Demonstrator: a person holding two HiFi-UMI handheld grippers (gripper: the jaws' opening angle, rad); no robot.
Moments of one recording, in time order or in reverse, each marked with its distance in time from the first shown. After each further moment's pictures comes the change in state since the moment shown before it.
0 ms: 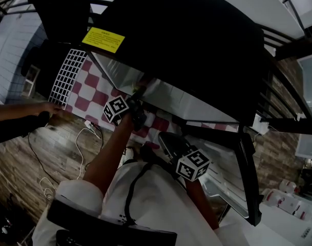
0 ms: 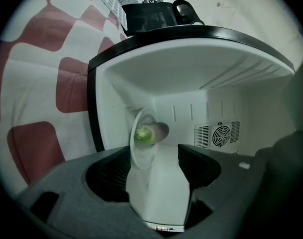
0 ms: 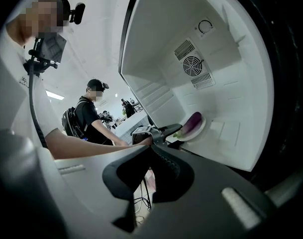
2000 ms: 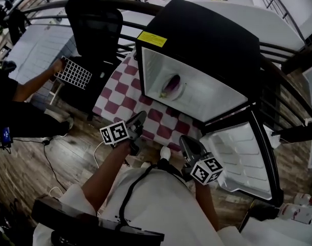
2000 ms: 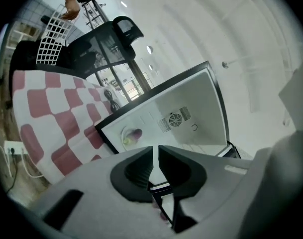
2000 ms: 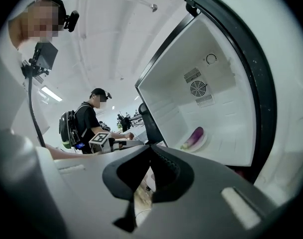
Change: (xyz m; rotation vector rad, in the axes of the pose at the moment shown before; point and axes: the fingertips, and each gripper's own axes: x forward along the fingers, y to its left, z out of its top) left arm -0.201 -0.082 0.000 0.456 0.080 -0.076; right arm -0.029 0.069 -0.011 -0.067 -0.221 -0.072
